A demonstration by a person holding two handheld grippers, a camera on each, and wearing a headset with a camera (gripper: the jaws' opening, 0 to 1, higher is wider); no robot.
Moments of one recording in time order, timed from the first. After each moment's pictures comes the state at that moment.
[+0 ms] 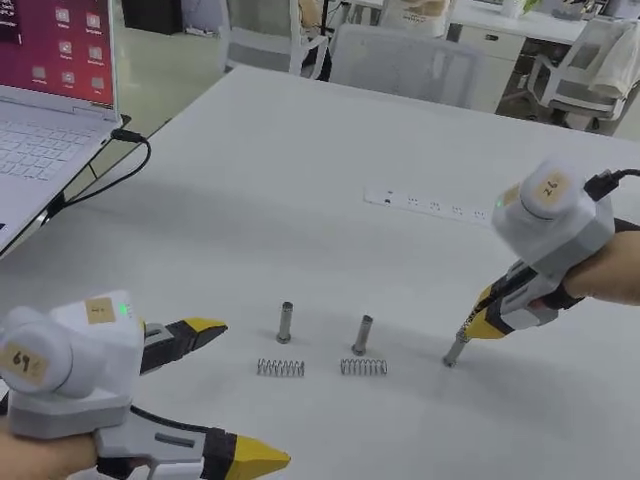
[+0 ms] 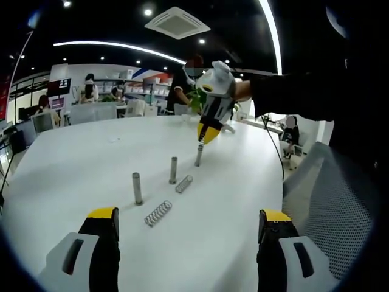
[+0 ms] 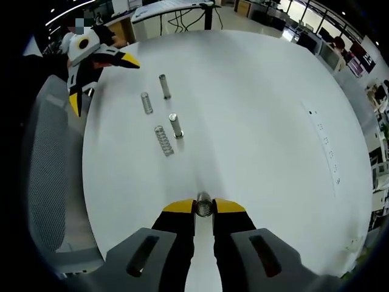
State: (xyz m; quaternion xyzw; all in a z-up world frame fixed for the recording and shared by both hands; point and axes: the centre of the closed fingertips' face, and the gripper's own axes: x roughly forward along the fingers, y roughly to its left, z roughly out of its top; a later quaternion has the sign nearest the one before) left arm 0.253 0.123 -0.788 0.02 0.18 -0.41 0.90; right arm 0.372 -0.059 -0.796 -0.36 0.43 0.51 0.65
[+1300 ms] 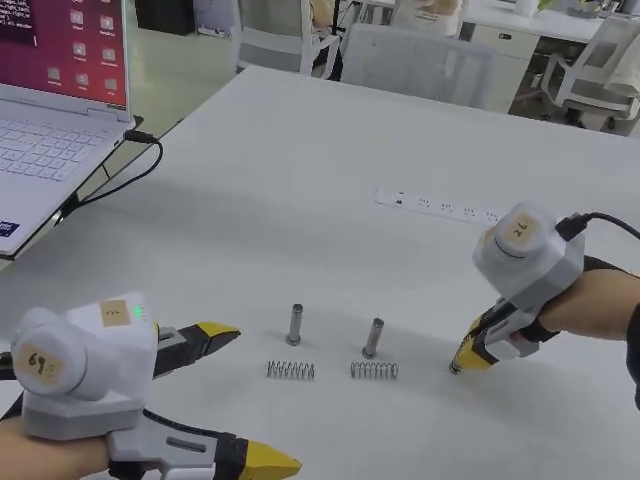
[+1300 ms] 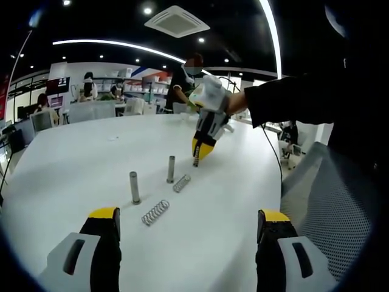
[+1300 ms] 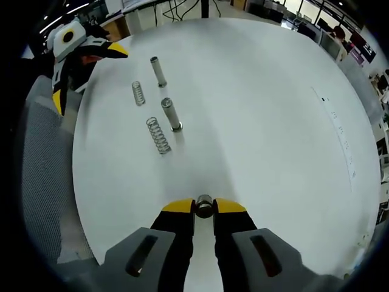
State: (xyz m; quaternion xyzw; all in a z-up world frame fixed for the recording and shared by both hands) left arm 0.252 0.120 -0.789 0.02 0.19 -0.41 0.89; right arm 0.372 -0.055 -0.838 -0.35 0.45 0.50 0.65
